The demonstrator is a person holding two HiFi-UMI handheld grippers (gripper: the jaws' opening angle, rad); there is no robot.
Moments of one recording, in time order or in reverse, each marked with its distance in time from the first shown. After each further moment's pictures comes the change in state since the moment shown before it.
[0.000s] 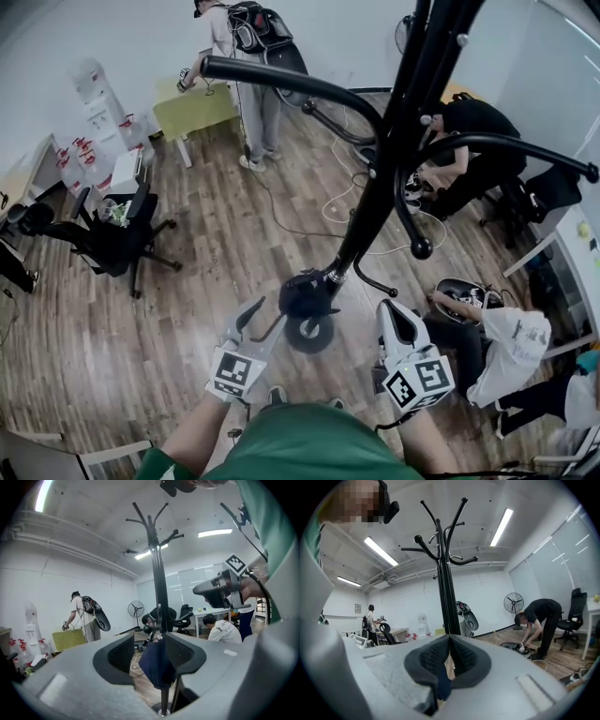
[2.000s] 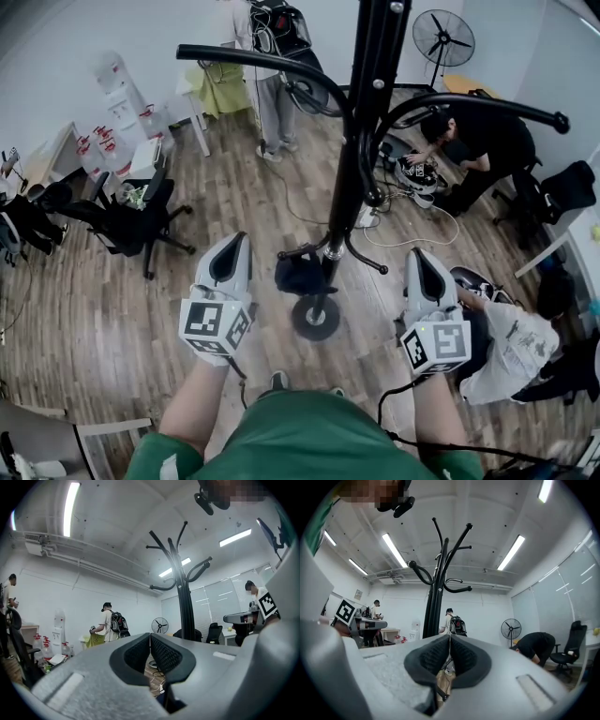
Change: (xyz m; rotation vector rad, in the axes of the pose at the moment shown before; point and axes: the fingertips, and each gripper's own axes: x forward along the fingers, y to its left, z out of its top) left arm -0.027 0.043 0.137 -0.116 -0.184 0.343; right arm -0.028 -0.050 0.077 -0.232 -0.177 -0.042
